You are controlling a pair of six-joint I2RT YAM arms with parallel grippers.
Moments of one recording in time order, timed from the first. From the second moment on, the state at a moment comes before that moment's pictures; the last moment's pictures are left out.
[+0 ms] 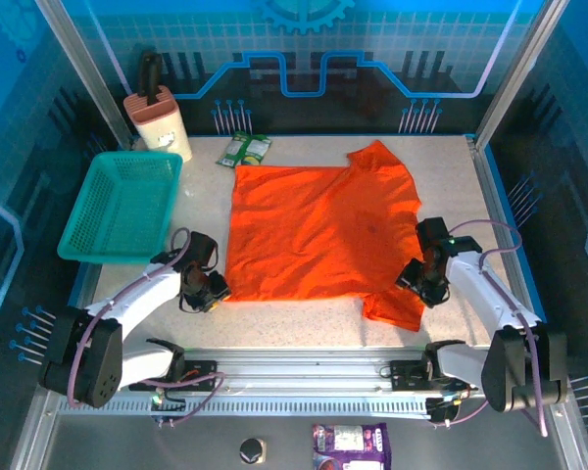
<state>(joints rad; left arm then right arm) -0.25 1.22 0.58 -0.72 0.21 -0.93 0.10 1.18 0.75 -1.05 -0.07 0.79</state>
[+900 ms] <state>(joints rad) -0.25 1.28 0.57 -0.69 0.22 -0.93 0.15 1.11 0.74 -1.20 0.02 0.91</state>
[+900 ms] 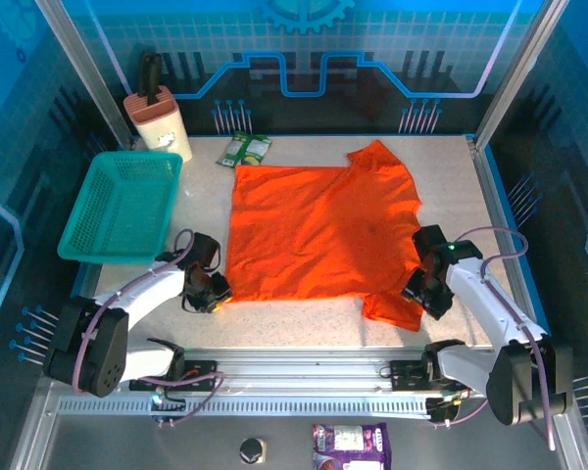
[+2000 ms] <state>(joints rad) -0.25 1.33 0.61 -0.74 0.21 -0.93 0.14 1.07 0.56 -1.15 -0.03 1.16</state>
